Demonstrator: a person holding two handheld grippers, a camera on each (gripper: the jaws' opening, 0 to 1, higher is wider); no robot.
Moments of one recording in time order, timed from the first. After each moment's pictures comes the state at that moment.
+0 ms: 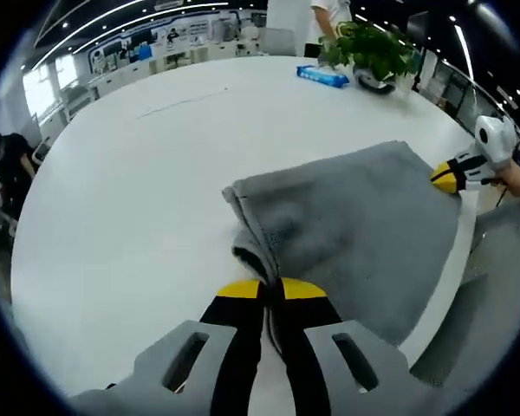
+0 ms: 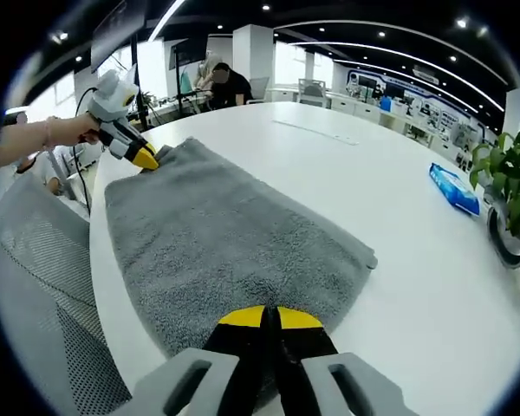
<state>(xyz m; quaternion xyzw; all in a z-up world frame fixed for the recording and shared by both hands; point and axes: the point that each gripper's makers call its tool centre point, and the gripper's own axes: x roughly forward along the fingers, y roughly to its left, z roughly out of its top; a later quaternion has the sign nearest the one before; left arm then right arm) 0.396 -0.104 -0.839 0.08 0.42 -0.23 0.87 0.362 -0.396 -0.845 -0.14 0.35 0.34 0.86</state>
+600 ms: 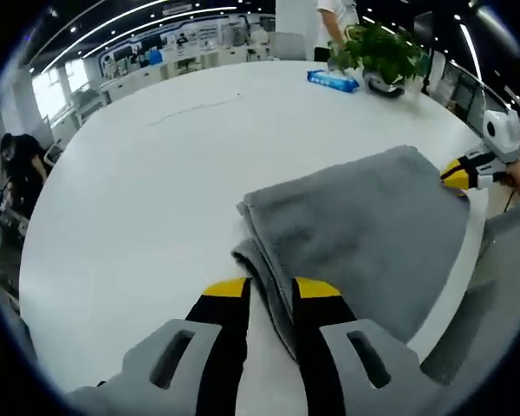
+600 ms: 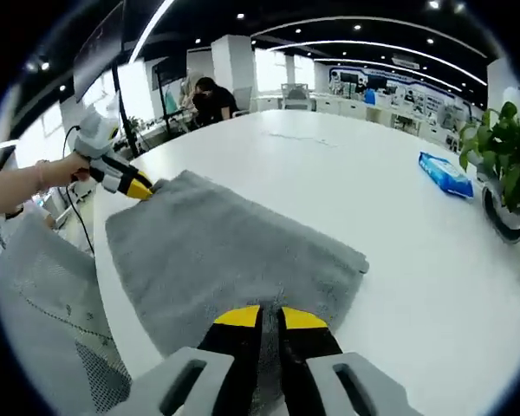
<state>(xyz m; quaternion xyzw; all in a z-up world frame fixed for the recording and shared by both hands) 0.399 -0.091 -0.813 0.08 0.38 -0.19 0.90 0.375 -0.392 -0.810 -0.04 0.32 0.32 0.89</state>
